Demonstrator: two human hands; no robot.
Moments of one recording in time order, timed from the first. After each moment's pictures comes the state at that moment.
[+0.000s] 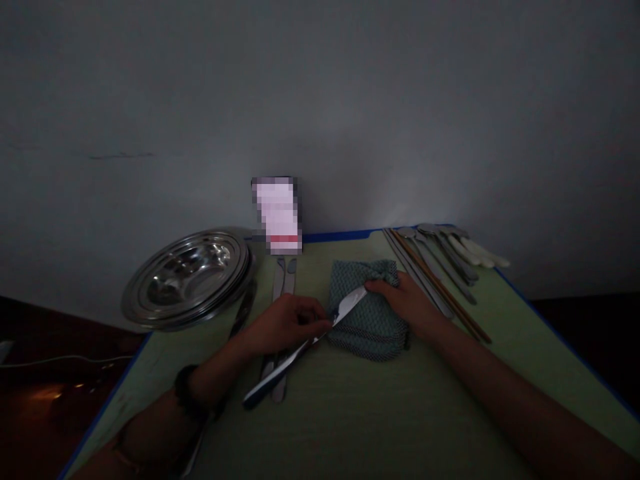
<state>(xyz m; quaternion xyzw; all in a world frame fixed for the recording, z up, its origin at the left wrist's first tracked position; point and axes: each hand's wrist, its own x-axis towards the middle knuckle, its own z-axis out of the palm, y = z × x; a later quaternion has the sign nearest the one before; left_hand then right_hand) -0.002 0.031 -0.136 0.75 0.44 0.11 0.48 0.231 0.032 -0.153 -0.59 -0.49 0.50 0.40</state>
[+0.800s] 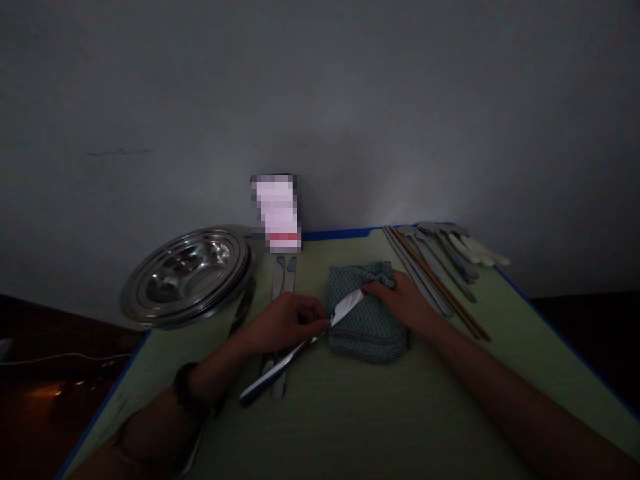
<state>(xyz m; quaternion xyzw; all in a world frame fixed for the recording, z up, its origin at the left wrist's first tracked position) -0.001 0.031 -0.137 0.76 0.44 0.10 0.47 0.231 0.034 -0.154 -0.57 -0.59 0.43 0.39</state>
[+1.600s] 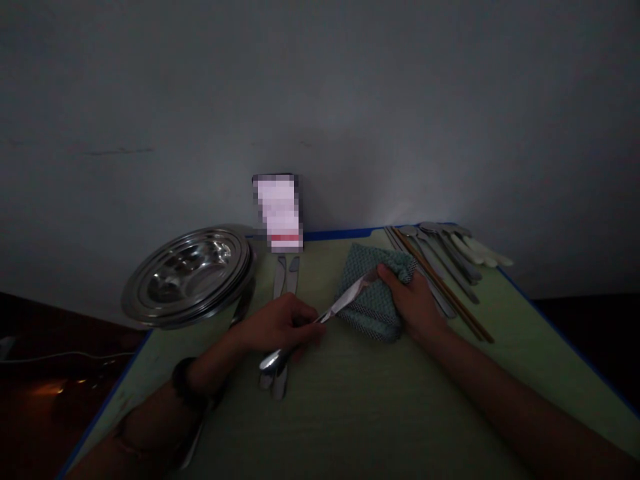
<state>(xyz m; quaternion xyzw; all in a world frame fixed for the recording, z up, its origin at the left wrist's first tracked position) -0.011 0.034 -0.123 0.78 0.39 0.03 0.49 0.229 0.033 -0.166 -0.56 -0.44 0.42 0.56</state>
